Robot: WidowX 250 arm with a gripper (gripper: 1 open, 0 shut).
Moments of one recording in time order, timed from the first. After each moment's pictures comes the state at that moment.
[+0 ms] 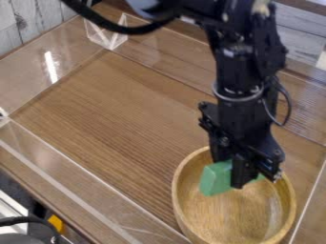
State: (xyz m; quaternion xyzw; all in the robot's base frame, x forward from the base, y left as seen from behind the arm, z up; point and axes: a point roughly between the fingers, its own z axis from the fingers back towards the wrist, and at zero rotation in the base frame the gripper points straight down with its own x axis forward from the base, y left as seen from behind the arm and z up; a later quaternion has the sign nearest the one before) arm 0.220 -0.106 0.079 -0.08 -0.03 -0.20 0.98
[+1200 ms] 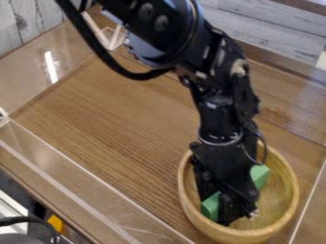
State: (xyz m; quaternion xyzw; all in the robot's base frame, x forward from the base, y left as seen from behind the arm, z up) arm 0.209 -0.091 0.031 -0.11 0.00 -0.21 0.97
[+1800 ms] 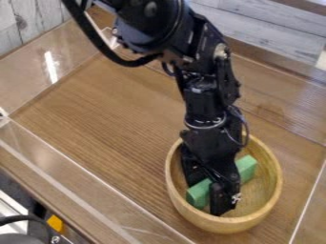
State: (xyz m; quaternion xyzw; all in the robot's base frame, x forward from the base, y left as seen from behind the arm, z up) arm 0.215 -0.070 0.030 -0.11 0.00 -0.23 0.97
